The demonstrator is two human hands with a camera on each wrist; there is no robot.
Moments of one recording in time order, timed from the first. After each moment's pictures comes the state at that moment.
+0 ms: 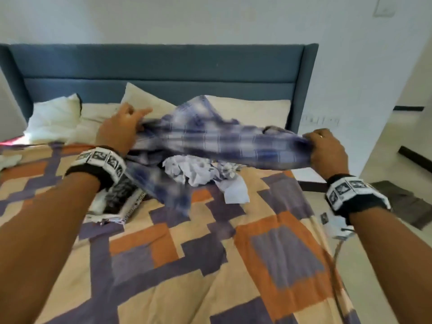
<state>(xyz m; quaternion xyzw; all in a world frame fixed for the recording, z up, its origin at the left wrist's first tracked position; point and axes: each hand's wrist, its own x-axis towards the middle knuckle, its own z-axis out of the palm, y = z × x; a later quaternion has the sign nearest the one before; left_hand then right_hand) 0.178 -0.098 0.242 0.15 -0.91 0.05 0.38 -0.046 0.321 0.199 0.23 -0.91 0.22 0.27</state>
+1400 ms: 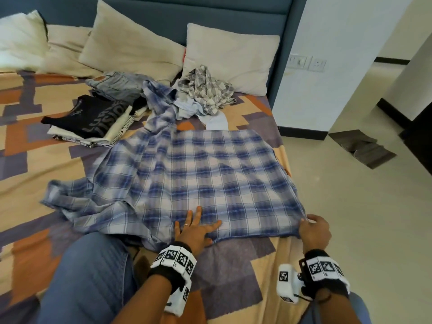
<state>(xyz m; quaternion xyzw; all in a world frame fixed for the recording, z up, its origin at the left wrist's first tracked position) 0.324 0.226 -0.048 0.15 -0.94 -0.22 -0.23 0.163 0.501 -0.065 -0.18 -0.87 0.45 0.03</state>
